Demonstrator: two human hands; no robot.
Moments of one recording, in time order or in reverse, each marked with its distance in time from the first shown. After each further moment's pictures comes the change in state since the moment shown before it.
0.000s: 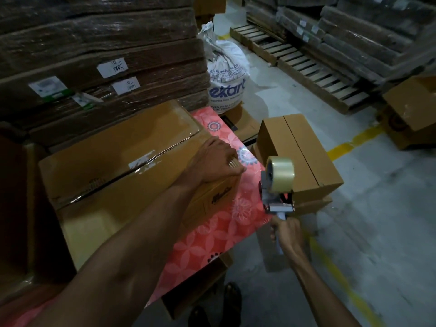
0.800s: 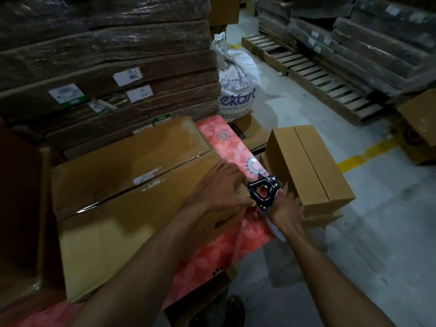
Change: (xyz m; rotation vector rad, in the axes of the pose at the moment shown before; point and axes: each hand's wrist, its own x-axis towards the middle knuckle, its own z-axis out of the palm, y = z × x) left_hand -0.037 0.016 0.005 -0.132 -0.019 -0.021; right_hand 0.070 -0.054 0.035 -0.914 0.027 -0.383
